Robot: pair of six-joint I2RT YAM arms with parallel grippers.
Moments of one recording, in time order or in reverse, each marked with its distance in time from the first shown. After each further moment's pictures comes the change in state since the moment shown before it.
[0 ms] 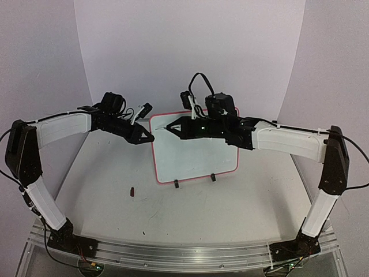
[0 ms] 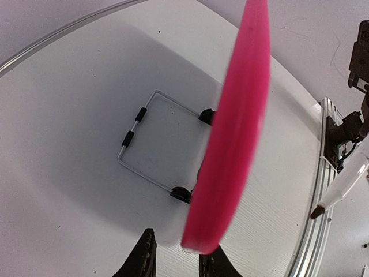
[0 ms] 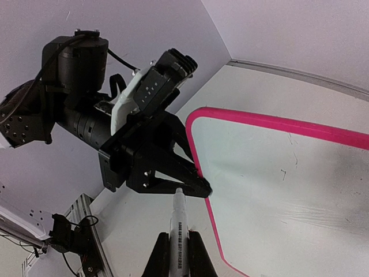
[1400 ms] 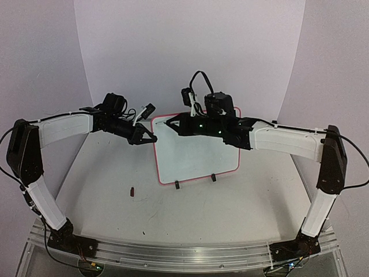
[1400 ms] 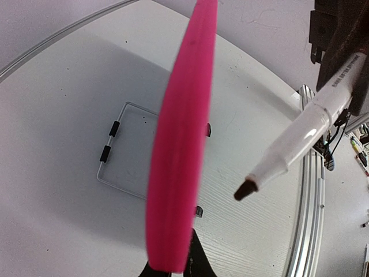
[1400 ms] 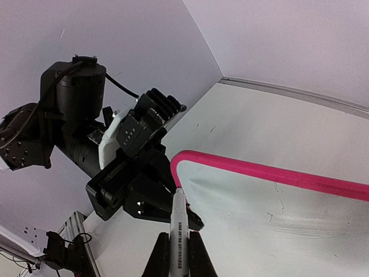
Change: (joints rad) left arm -0.005 0.022 -0.005 0.033 0.111 0.077; right arm 0.000 0.022 0.015 0.063 0.067 0.003
